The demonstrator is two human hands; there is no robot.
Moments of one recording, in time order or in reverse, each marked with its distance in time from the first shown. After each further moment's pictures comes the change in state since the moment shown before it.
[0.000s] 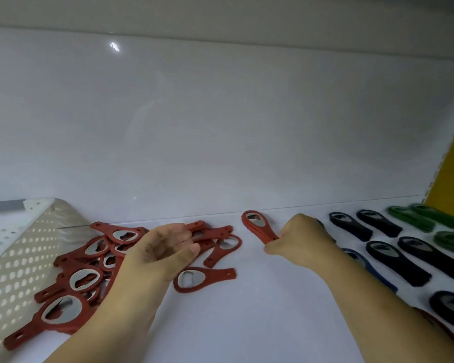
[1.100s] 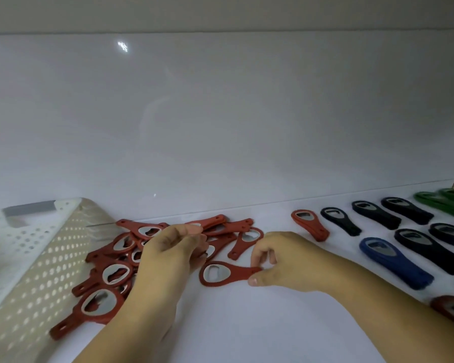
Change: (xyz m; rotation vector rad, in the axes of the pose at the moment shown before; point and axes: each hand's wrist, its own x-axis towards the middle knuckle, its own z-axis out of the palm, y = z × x) left_hand 0.012 -0.001 -0.009 0.149 0.143 -0.032; right_hand -0.032 -0.027 0.027 -0.041 -0.302 -0.408
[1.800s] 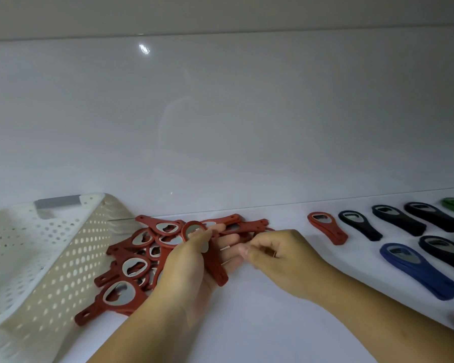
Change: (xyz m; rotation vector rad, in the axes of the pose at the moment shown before) left_hand -0.006 0.001 0.006 -0.420 -0.148 -0.252; right_hand 0.010 -0.017 0.026 0.411 0.230 -0.166
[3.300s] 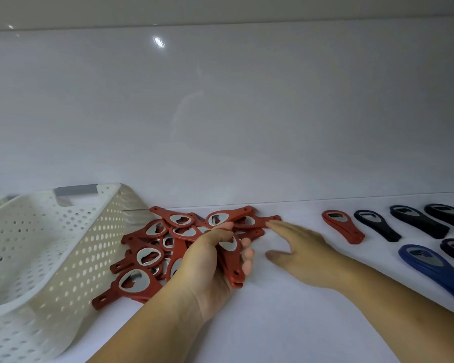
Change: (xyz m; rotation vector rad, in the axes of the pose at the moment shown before) left_hand 0.002 -0.002 -0.005 -0.129 -0.023 -0.207; right_hand 0.017 0.022 -0.008 -0.491 -0.176 0.123
